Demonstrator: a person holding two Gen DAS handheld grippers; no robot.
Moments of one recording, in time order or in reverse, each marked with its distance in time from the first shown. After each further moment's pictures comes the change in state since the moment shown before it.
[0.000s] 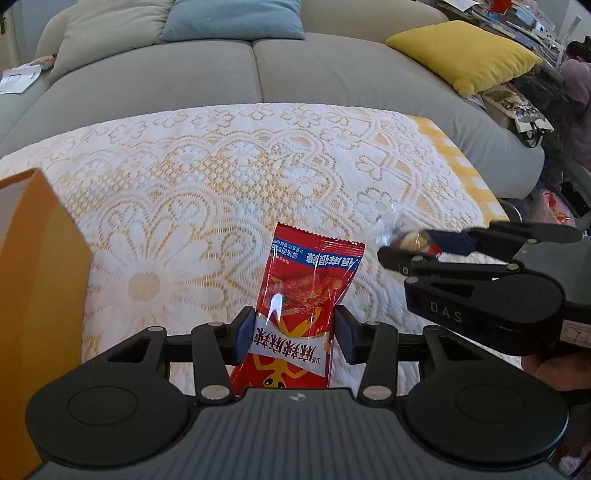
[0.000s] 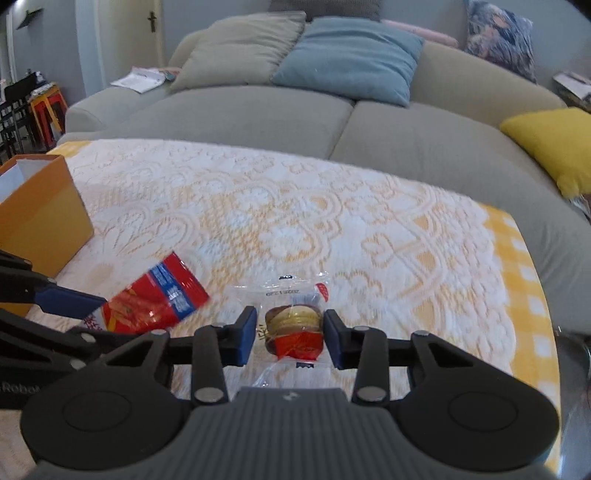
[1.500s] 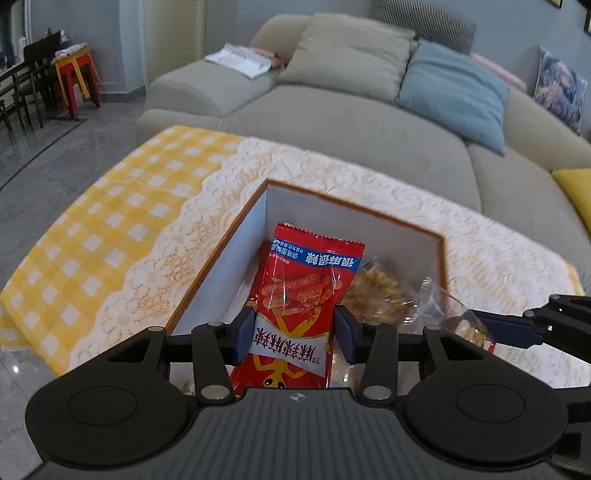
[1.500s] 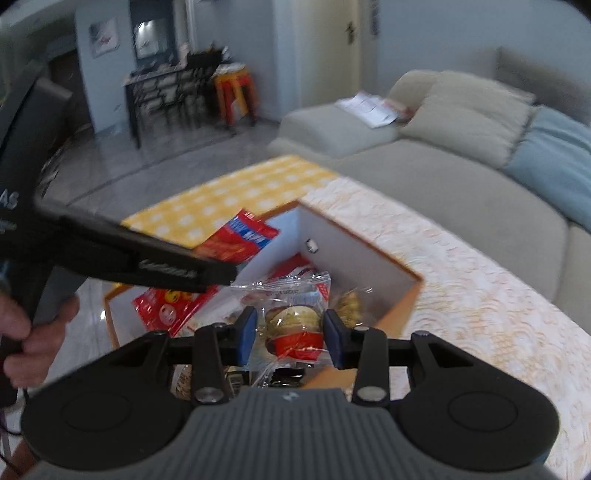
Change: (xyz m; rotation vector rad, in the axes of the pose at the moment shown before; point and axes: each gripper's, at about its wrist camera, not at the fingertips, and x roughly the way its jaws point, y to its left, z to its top) left arm -0.142 0.225 -0.035 -0.417 -0.154 0.320; right arm -0.068 0.262 0.086 -0.395 -0.050 0.493
